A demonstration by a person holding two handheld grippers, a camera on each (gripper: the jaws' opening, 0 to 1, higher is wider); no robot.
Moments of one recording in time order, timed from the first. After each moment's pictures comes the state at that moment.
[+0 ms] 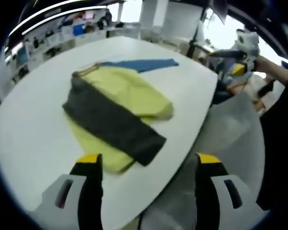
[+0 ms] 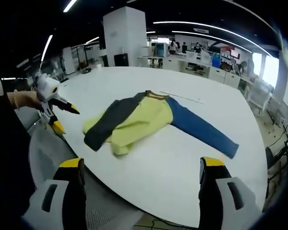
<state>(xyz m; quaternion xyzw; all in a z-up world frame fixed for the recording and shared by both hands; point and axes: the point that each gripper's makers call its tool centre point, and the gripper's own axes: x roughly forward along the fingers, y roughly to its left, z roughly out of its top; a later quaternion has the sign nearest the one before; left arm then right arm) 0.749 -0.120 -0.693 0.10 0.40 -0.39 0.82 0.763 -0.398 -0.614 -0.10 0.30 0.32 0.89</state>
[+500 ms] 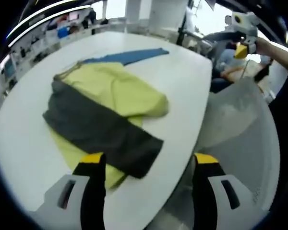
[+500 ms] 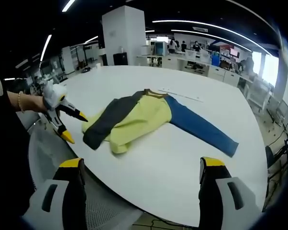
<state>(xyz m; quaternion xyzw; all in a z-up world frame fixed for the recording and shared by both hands) 0.755 -0.152 -0.729 0.14 0.41 -0.42 0.80 0.764 -0.403 -0.618 -0.09 0.31 0.32 0.89</state>
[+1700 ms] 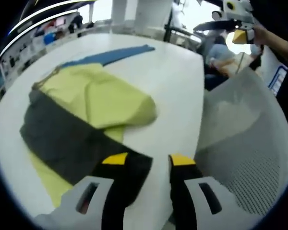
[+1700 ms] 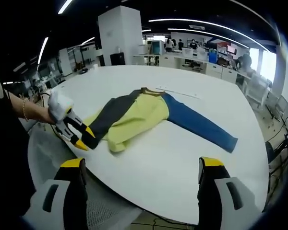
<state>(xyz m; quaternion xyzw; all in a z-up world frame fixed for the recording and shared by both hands) 0.756 -0.200 -0.760 0.15 0.39 -0.47 0.77 0.765 -0.410 -0.625 -0.08 0.31 0.31 0.89</state>
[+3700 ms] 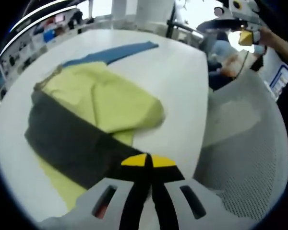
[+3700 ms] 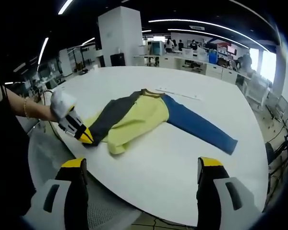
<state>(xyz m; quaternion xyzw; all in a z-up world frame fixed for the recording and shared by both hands) 0.776 -0.189 -0.740 0.16 0.41 -0.45 0.77 0.770 -0.408 -0.618 -0.08 0.31 0.31 0.90</state>
